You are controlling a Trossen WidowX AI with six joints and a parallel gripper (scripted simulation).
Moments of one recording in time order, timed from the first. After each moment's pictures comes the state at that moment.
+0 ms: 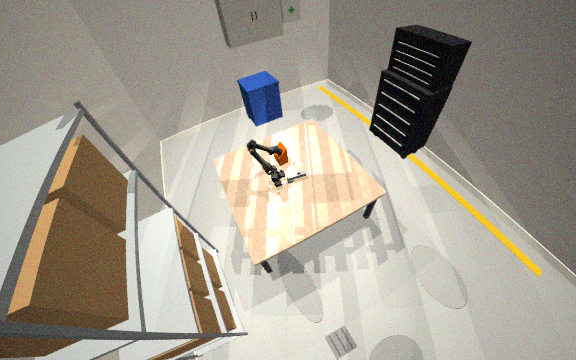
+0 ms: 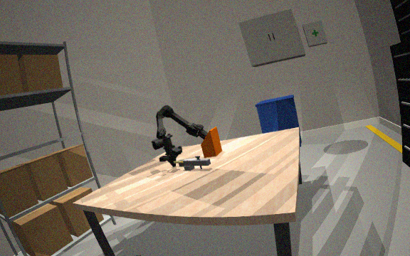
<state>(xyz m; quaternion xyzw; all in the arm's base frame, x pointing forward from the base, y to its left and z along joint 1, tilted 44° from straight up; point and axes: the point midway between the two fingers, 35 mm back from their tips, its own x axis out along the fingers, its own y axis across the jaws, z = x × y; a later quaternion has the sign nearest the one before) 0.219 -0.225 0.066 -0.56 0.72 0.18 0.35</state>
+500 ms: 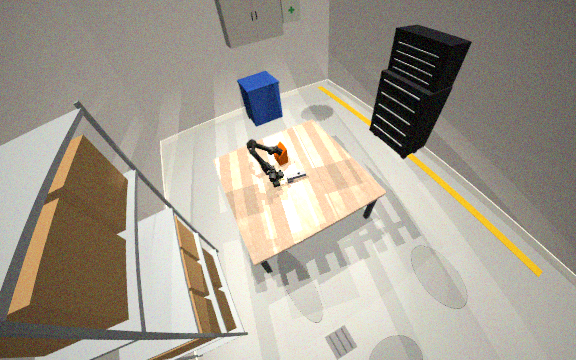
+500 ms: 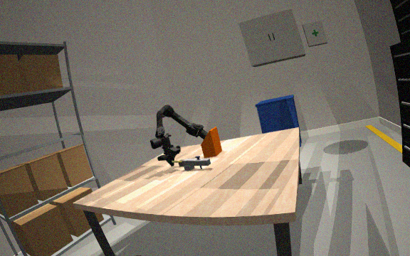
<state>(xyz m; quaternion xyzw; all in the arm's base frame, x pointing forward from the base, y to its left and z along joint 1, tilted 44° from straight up) 0.217 -0.231 0.079 -0.57 0.72 0.18 0.35</state>
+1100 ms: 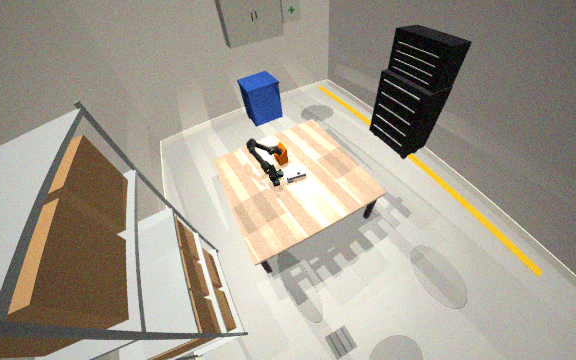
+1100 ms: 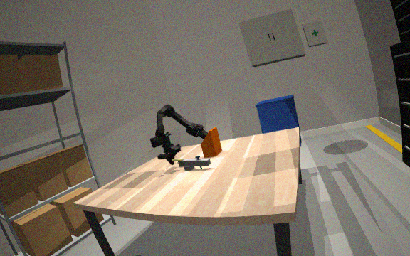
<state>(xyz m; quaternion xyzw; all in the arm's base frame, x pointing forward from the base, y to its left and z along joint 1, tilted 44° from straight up) 0.215 -0.223 0.083 -0.57 0.72 0.18 0.36</state>
